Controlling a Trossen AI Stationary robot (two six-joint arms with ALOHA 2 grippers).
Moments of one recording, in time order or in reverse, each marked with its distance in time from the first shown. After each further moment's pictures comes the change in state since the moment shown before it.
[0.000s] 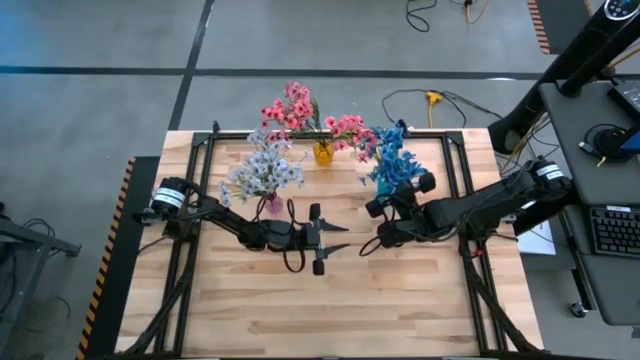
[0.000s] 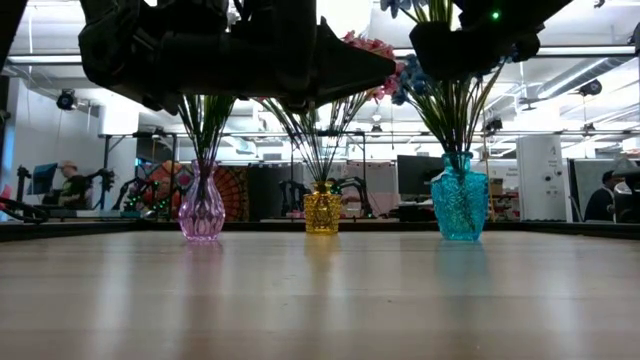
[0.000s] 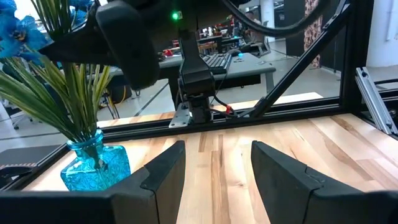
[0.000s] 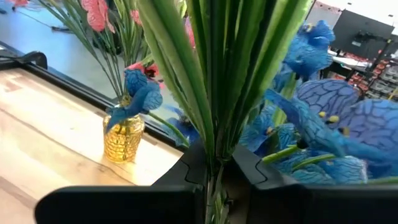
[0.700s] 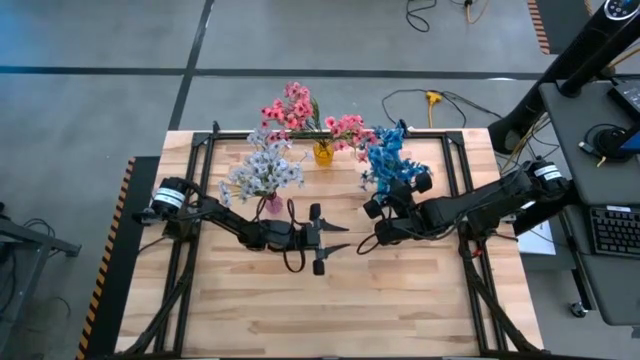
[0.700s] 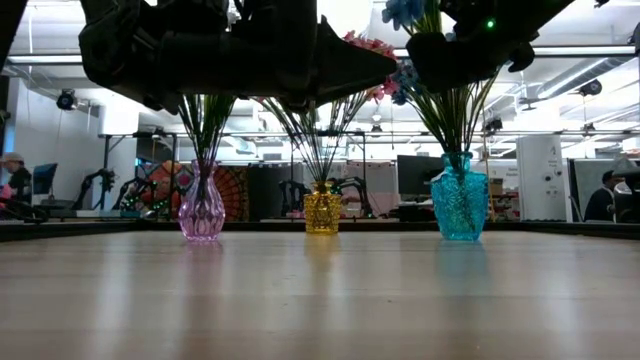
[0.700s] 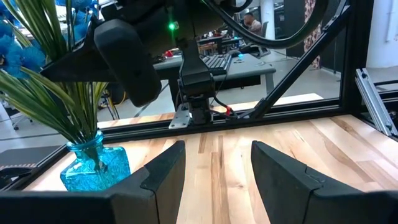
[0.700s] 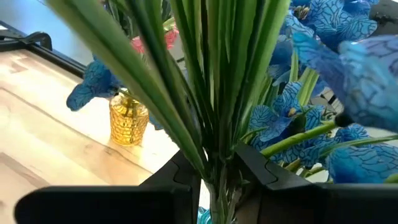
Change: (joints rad) left arm 0.000 0.001 0.002 0.002 0.000 0.000; right arm -0.029 0.017 0.000 0.001 -0.083 0.013
